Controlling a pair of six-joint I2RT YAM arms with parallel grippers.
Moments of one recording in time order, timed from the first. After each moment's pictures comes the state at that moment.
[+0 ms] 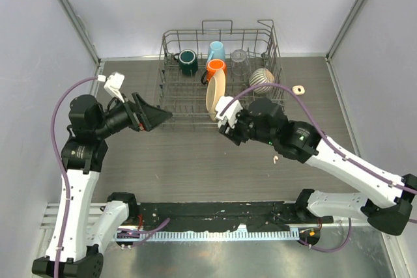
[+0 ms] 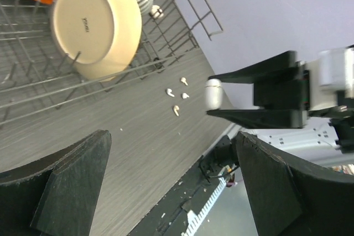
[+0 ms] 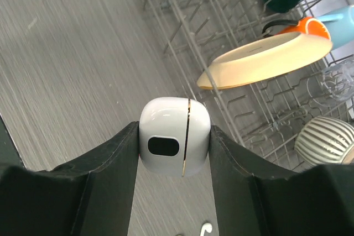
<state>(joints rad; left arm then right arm) -0.07 0.78 1.06 -0.50 0.75 -0.57 0.91 1.09 1.21 -0.54 0.02 -0.32</state>
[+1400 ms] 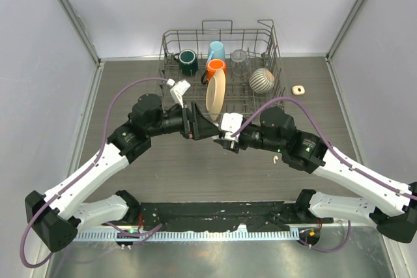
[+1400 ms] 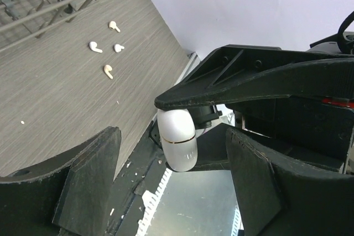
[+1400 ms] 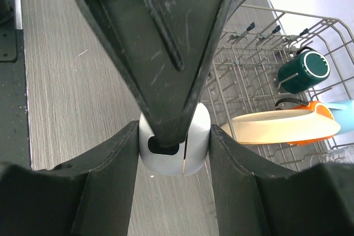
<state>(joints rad) -0.68 1.04 0.96 -0.13 0.55 -0.76 0.98 0.99 1.03 -0.33 -0.20 -0.47</state>
